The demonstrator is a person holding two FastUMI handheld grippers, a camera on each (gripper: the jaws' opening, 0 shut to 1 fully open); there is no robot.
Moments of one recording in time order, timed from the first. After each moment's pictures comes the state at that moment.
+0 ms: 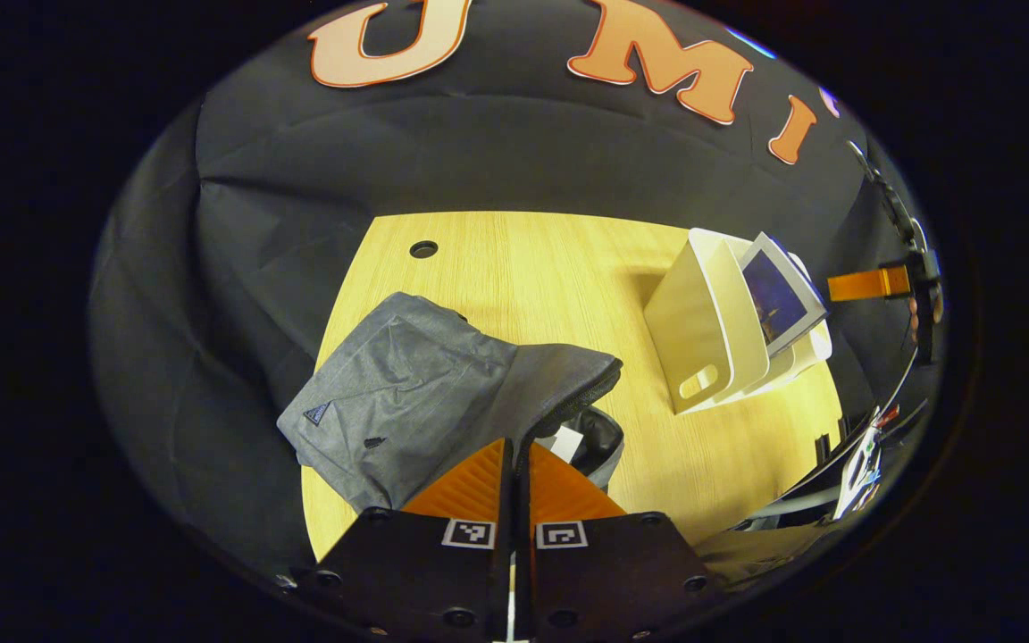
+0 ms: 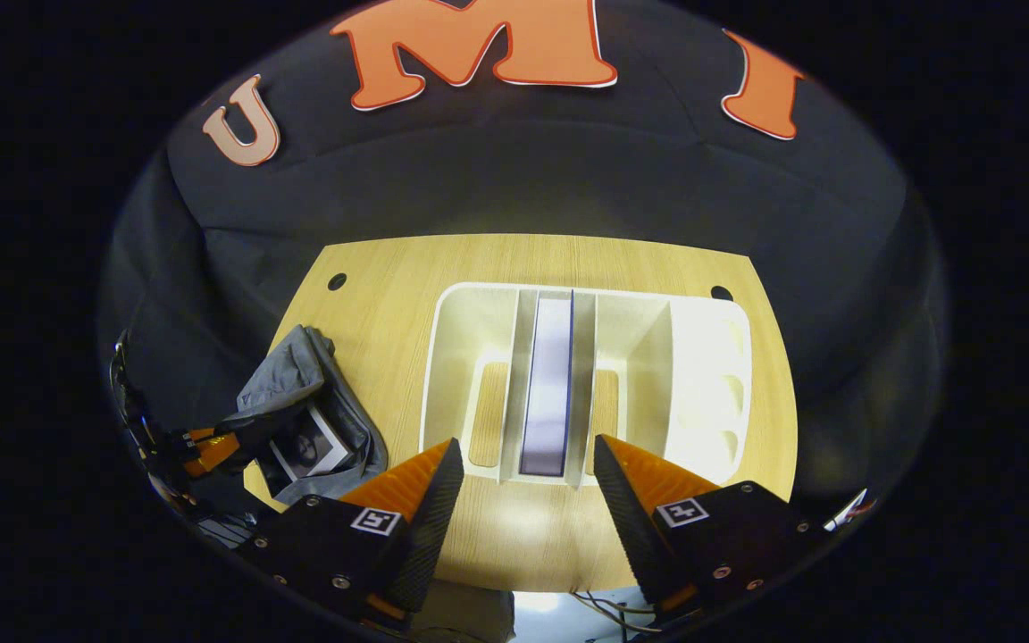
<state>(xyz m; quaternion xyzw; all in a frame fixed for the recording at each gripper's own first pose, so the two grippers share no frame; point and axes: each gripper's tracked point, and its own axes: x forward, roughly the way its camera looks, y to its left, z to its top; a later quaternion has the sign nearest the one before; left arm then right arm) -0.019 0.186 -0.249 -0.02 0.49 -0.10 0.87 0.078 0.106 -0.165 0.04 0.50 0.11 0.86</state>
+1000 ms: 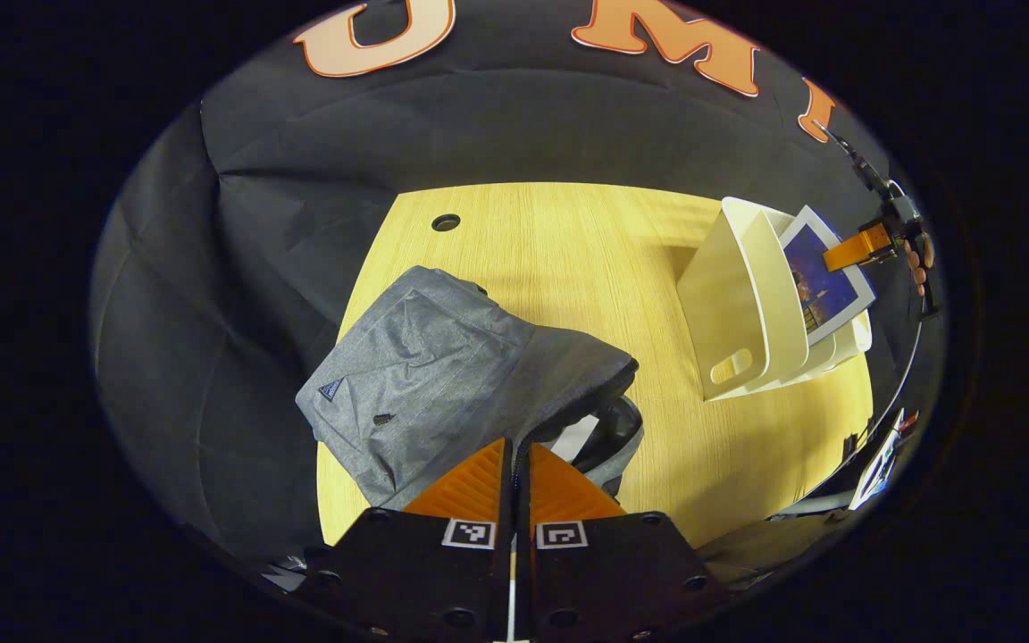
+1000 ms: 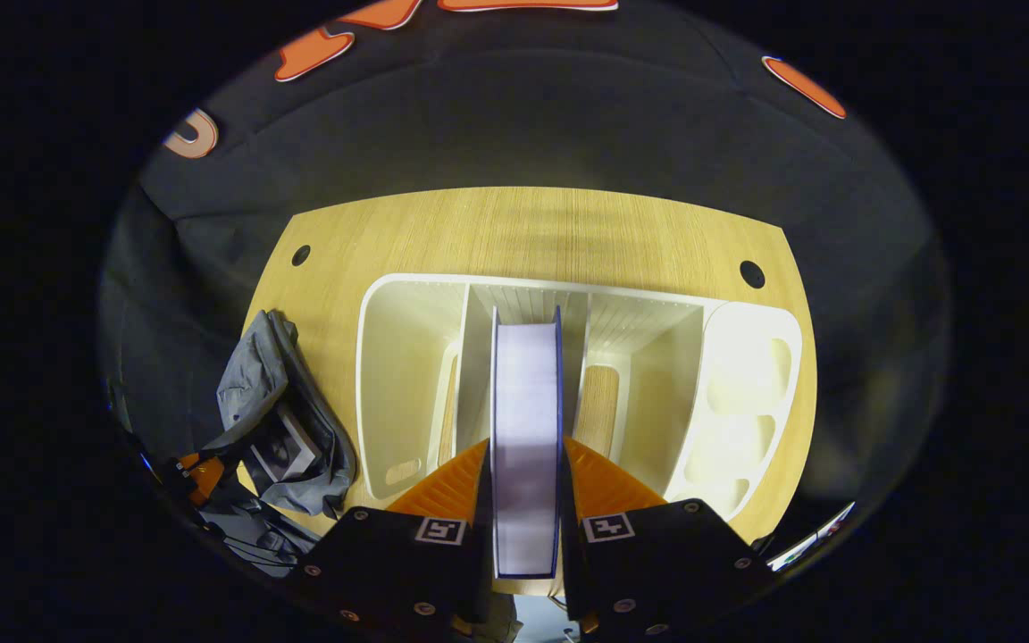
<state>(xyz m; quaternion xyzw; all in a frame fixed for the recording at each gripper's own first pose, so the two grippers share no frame) -0.022 0.172 -0.265 0.01 0.53 -0.03 0.84 0.131 0.095 -0.225 0.05 0.58 0.13 0.80</state>
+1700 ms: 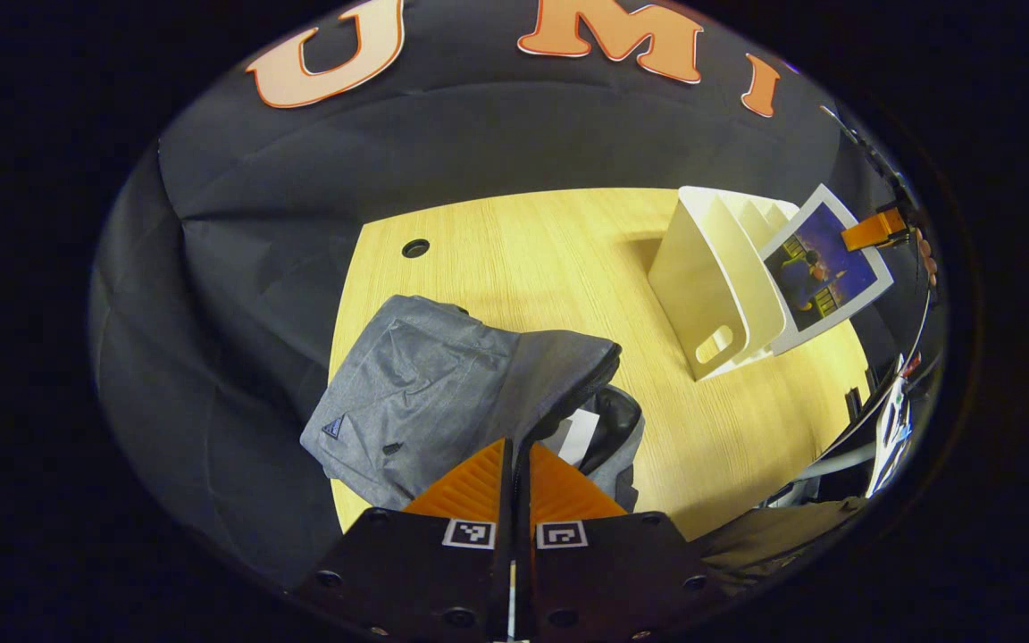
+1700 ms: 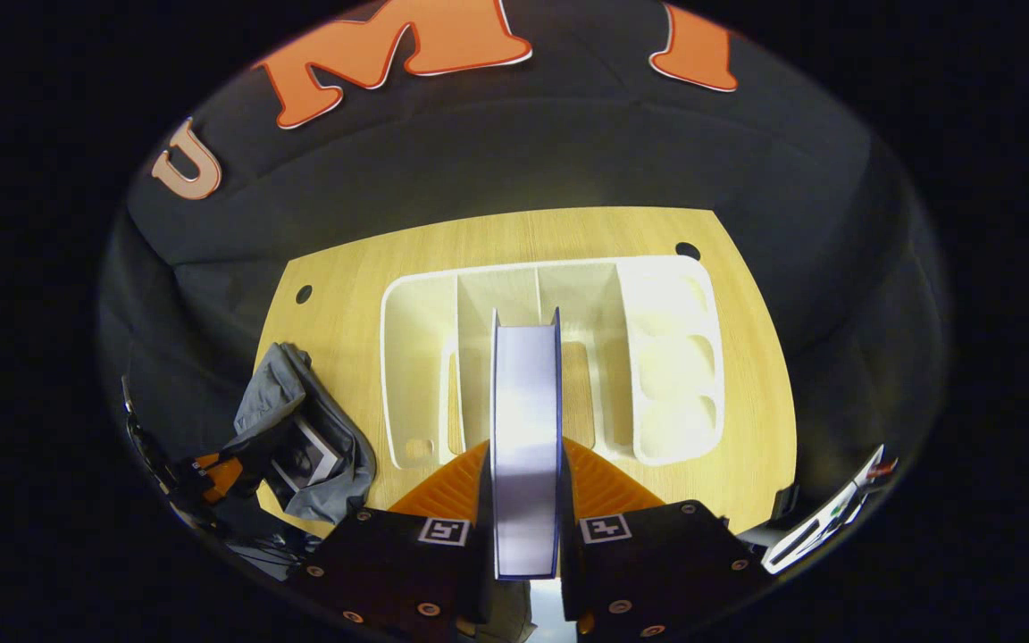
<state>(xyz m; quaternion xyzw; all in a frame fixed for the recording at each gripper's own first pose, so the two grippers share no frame) -0.017 0.186 -0.256 0.05 0.51 -0.12 0.85 0.052 0.072 -0.177 0.11 0.53 0.05 0.84</state>
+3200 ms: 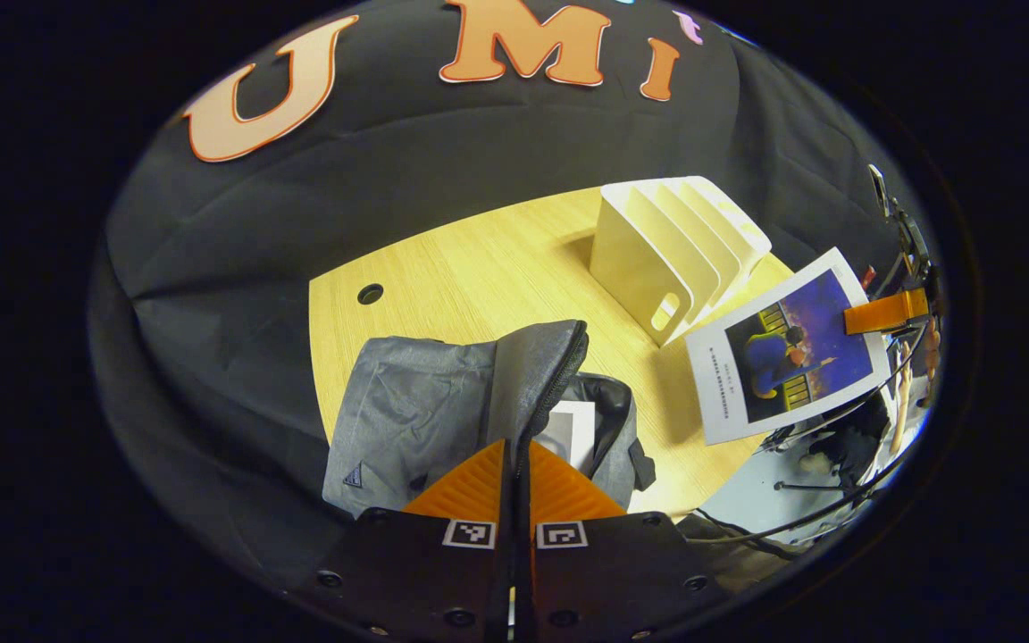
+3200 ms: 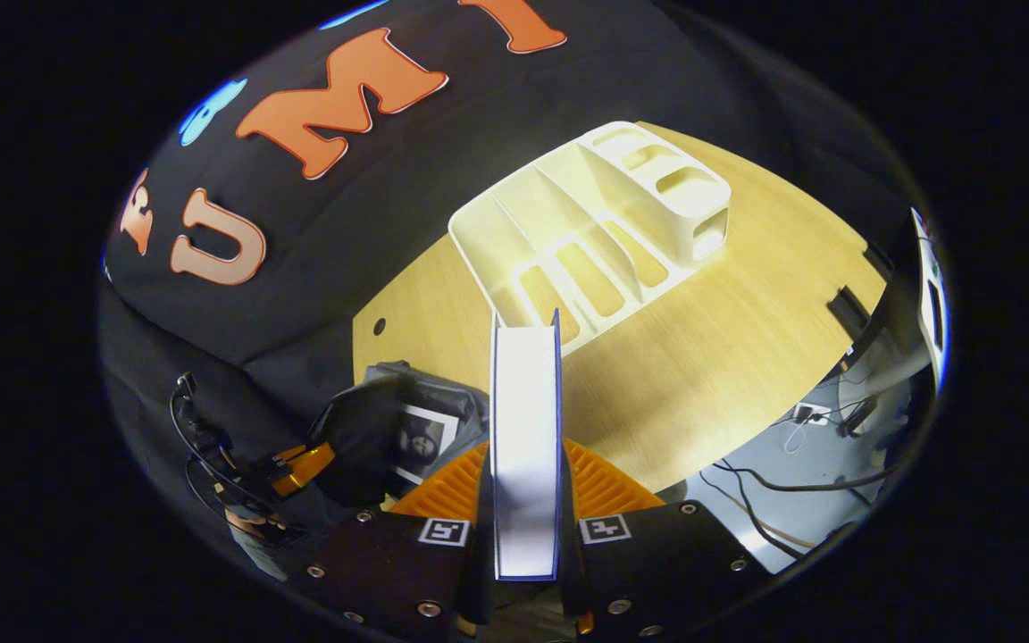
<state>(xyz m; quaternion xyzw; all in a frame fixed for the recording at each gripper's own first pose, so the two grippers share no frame) -0.026 0.221 -0.233 0.12 0.45 -0.26 0.85 -0.131 0.216 -0.174 0.37 0.46 0.00 0.81</state>
